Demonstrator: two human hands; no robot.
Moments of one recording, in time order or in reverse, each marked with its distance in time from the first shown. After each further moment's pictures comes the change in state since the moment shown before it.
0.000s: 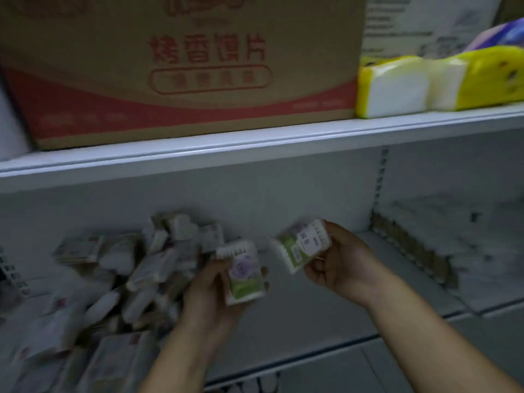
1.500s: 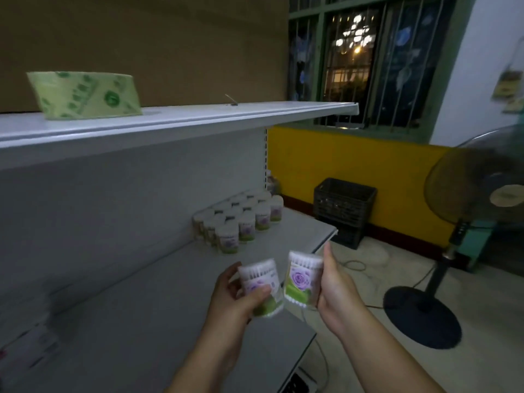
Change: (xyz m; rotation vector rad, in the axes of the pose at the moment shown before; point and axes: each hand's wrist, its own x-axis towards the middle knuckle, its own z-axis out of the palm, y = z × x) left_hand 0.261 -0.599 0.594 0.411 -0.350 -0.180; right_hand -0.133 -0.294 -0.759 0.126 0.943 -0.350
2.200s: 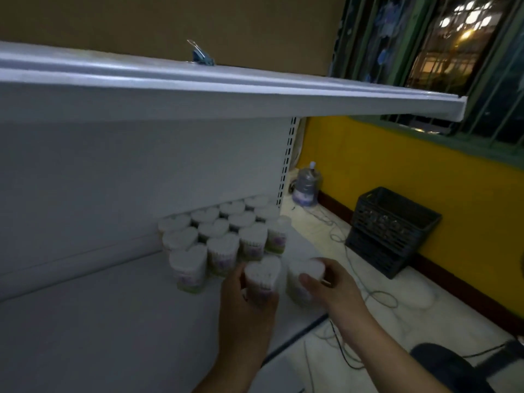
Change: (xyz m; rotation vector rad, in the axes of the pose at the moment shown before) left_hand 0.177 -0.069 0.105 0.340 0.488 0.211; right_hand 0.228 -0.048 -0.030 -0.566 -0.327 -0.269
